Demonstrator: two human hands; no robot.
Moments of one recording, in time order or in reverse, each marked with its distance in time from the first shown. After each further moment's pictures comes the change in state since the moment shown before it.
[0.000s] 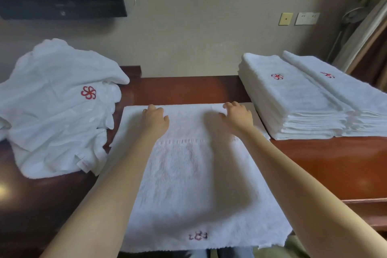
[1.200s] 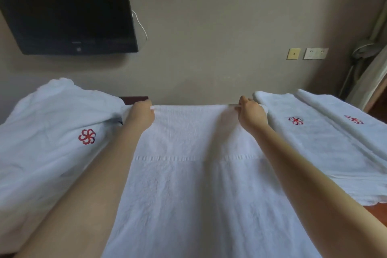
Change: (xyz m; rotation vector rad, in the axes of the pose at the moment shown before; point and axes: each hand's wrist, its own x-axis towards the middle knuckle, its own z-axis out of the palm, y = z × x) left_hand 0.151 -0.032 -0.072 -0.013 0.255 -0.008; right_hand 0.145 0.002 -0.051 0.026 0.317 -0.041
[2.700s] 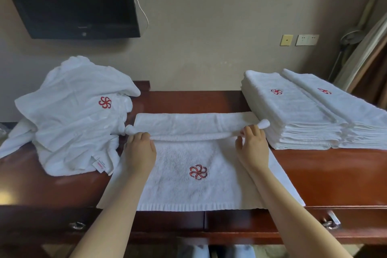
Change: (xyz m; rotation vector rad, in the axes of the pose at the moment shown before) left_hand -0.250 -0.012 0.010 0.011 0.192 0.009; right_hand -0.236 0.000 -0.026 0.183 0.229 -0.024
